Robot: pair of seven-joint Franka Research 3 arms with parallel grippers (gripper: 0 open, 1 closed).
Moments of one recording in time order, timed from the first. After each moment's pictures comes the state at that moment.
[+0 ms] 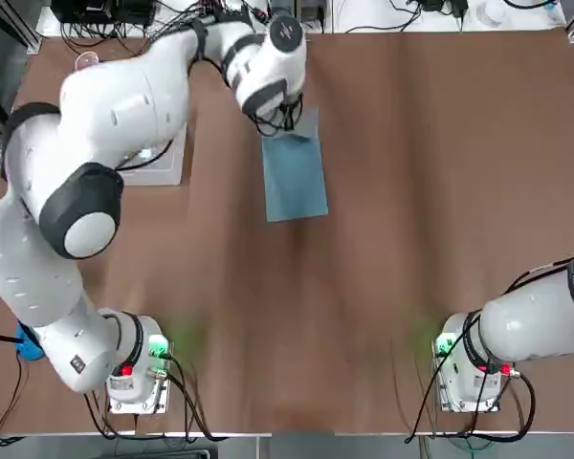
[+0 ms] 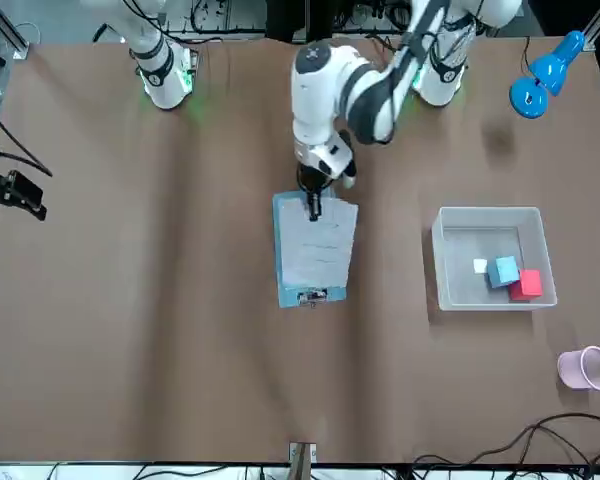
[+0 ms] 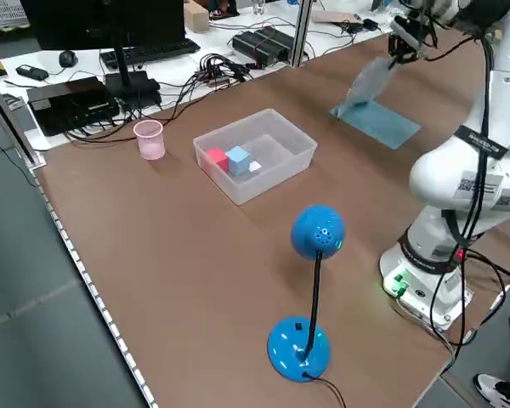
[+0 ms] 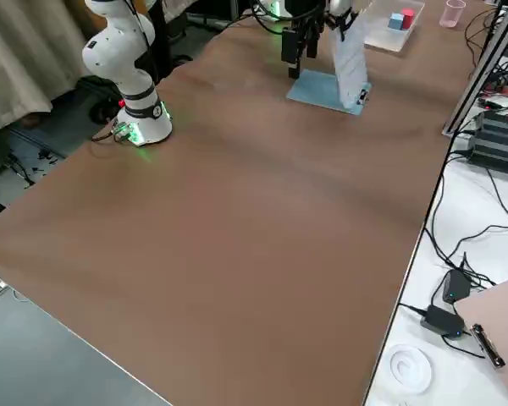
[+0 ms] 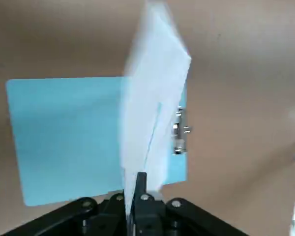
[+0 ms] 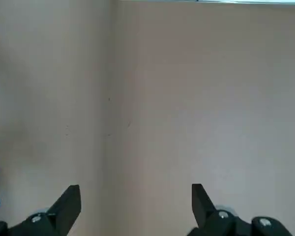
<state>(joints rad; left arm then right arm) -0.79 0.39 -0.11 -1.74 0.34 2.26 -2.69 0.09 0.10 -0.14 -1.47 -0.02 1.64 -0.06</state>
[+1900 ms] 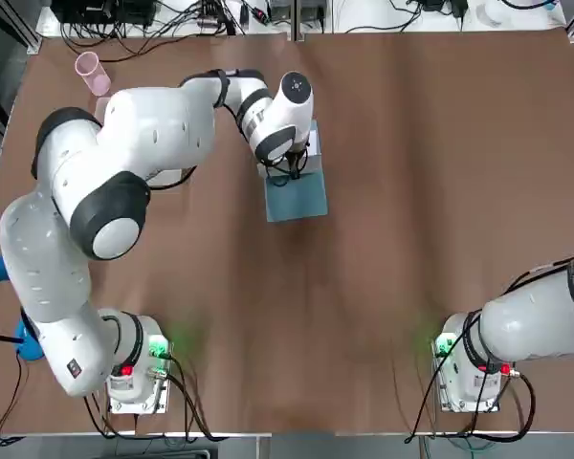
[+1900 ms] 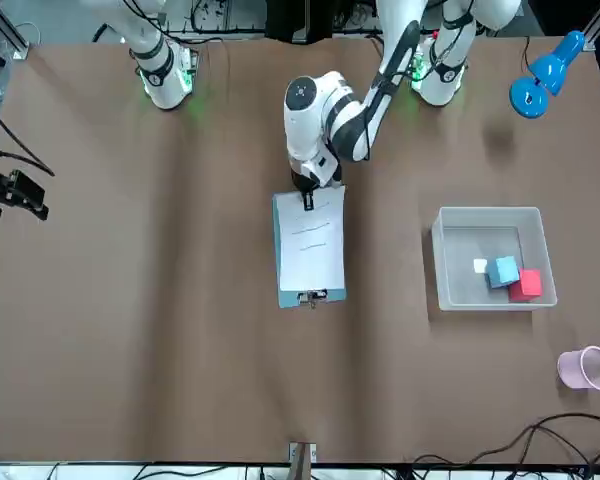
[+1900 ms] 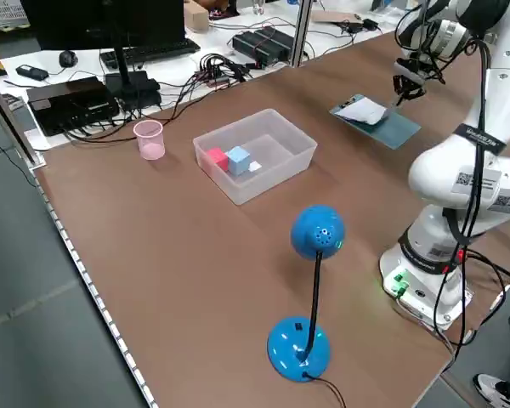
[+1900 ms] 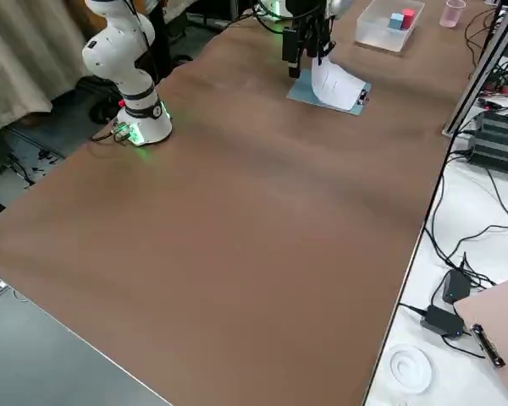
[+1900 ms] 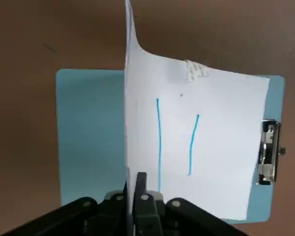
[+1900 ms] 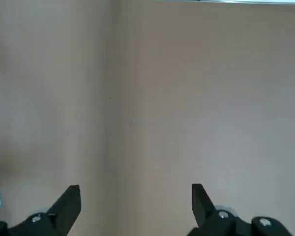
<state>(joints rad) -0.84 0.49 -0.07 -1.81 0.20 2.35 -2.74 0.09 0.10 -0.14 -1.47 -0.02 1.64 -0.06</state>
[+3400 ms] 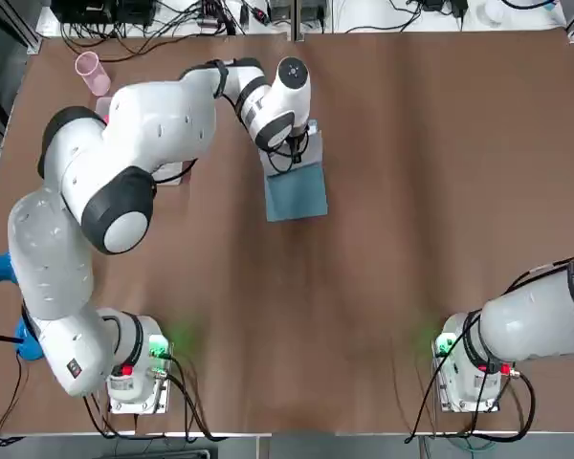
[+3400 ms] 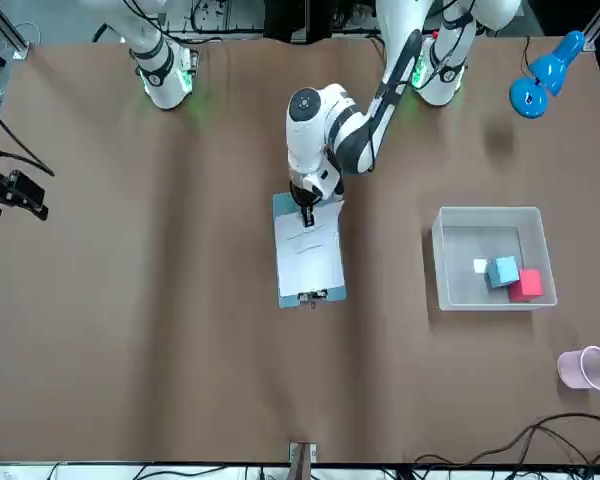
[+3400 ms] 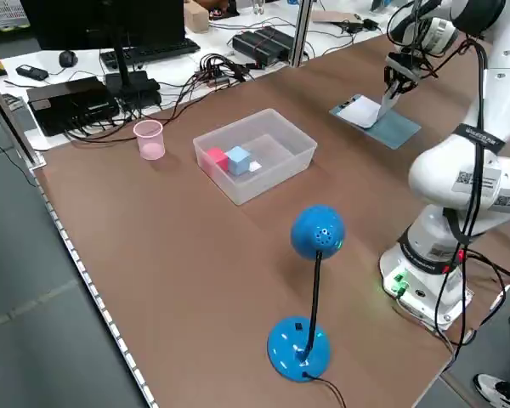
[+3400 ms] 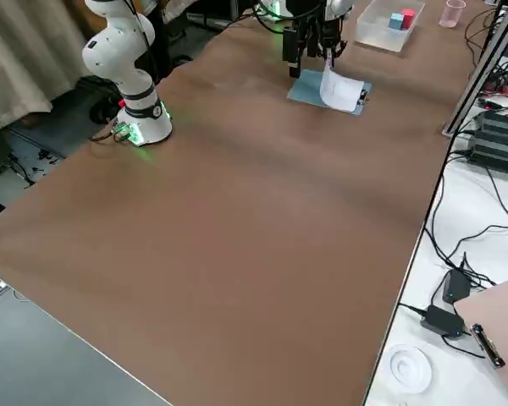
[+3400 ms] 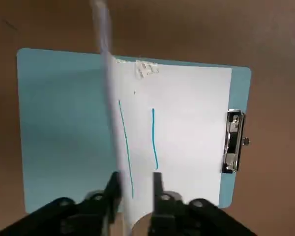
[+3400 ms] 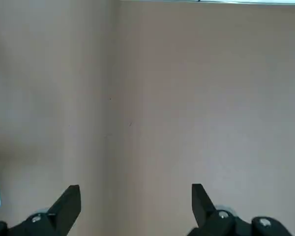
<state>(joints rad) -0.84 0.53 -0.03 -1.74 0.20 2.38 -2.73 0.09 0.10 -0.14 -1.47 -0.02 1.64 -0.06</state>
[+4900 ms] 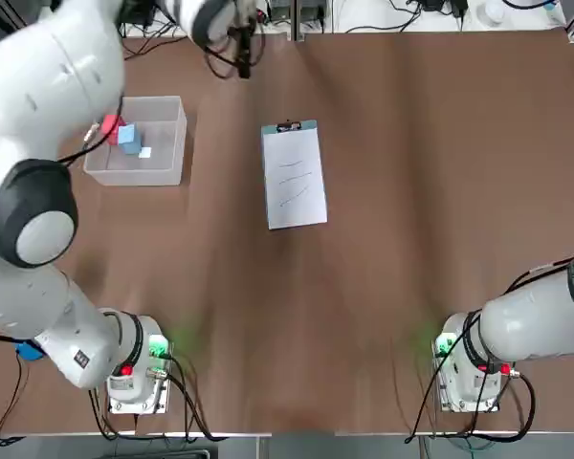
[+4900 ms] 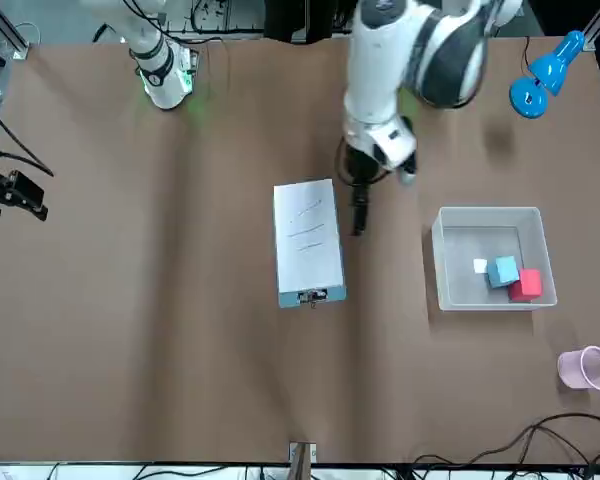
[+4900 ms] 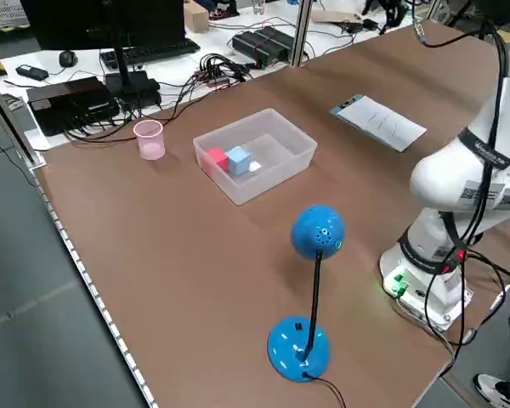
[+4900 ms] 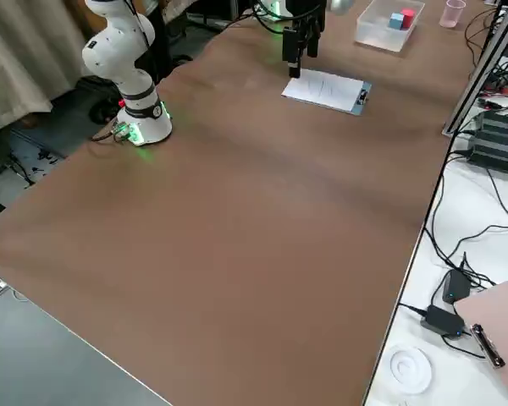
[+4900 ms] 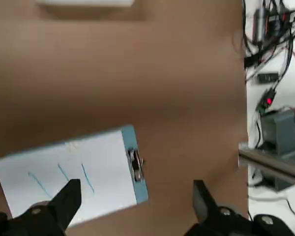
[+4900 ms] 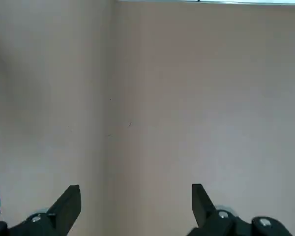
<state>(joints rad) -0.62 0.16 -0.02 -1.67 0.21 2.05 -2.17 0.09 0.10 -0.14 -1.47 -0.02 1.64 -0.06</state>
